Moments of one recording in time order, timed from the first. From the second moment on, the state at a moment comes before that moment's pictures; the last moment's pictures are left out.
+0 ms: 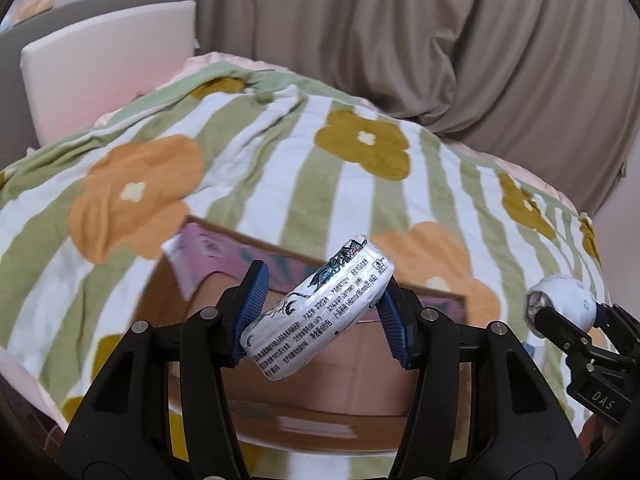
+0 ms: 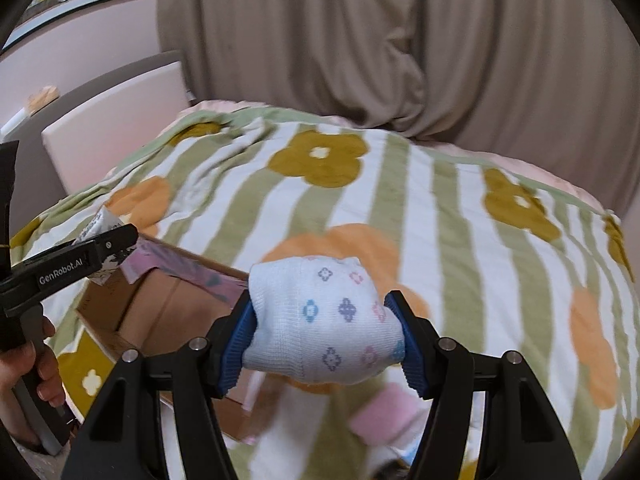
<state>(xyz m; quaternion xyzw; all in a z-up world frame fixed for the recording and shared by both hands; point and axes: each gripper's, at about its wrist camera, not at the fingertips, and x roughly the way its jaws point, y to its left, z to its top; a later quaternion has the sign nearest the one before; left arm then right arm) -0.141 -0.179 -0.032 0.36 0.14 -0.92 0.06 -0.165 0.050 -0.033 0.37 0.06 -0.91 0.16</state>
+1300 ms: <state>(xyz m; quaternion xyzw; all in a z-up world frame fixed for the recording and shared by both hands) -0.177 -0.238 -0.154 0.46 0.10 -0.88 0.00 -0.202 -0.081 -0.159 0.49 0.09 -0.85 0.20</state>
